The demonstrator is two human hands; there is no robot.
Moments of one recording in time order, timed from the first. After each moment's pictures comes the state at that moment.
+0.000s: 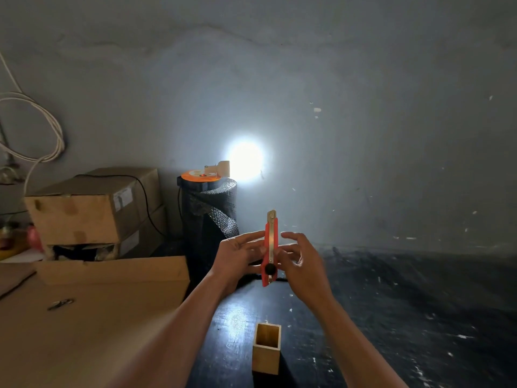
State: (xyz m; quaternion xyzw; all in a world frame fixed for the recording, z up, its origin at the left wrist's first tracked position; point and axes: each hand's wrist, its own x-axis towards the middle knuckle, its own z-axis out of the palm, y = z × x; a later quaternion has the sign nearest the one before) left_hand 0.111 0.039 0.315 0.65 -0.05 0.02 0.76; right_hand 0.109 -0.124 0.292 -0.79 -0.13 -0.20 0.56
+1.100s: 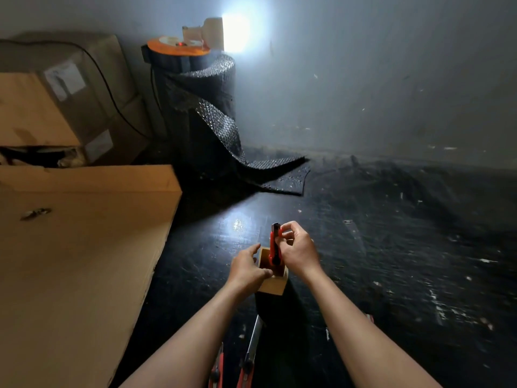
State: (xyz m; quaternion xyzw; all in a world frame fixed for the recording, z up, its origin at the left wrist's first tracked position) left_hand 0.182 0.028 0.066 0.85 0.12 -0.12 0.50; right_hand 0.214 -0.111 0.089 -0.87 0.02 0.00 0.49
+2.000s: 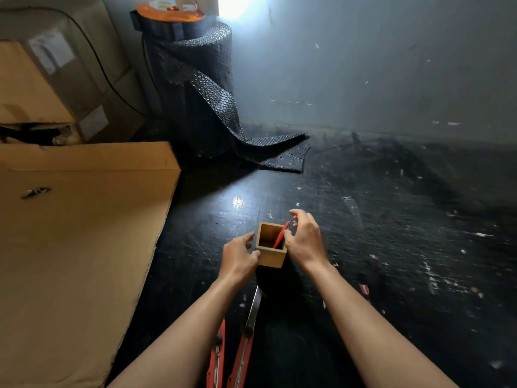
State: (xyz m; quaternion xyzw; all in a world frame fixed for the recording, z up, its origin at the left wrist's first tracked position) left_hand 0.149 0.034 0.048 0.88 0.12 -0.04 0.46; right_hand 0.186 -0.125 0.070 -0.93 0.02 -0.05 0.37
